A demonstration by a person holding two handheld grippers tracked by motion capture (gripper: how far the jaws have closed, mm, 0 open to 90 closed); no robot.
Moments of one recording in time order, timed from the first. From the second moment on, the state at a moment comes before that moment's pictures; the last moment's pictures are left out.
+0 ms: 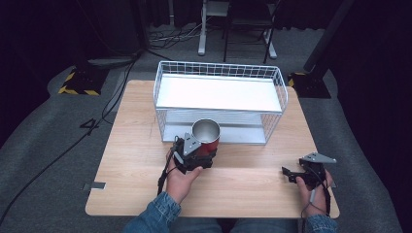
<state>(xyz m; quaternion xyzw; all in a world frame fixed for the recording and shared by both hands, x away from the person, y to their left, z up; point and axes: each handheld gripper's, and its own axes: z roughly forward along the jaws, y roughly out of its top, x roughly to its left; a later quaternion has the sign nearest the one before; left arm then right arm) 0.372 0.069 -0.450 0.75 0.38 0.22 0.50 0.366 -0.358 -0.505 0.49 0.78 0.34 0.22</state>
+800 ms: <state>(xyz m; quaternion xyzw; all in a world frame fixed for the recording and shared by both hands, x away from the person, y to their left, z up) 0.424 0.043 -0.468 0.73 0.40 0.24 0.49 0.366 -0.358 -0.505 0.48 0.78 0.34 0.22</state>
